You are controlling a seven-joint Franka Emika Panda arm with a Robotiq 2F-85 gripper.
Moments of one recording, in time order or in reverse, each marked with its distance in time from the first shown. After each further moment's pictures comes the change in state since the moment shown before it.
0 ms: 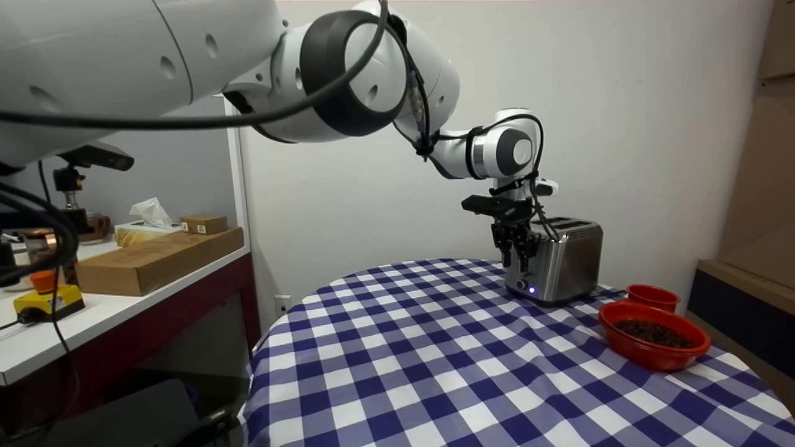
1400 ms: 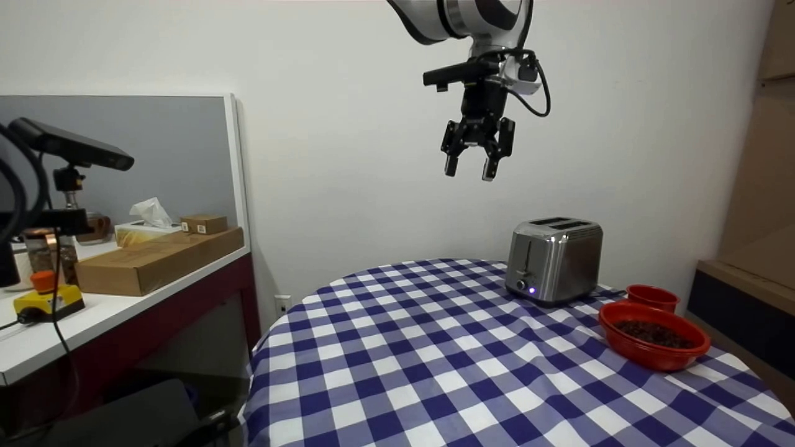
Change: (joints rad) arm -0.024 -0.674 0.053 -0.568 0.053 -0.394 -0.222
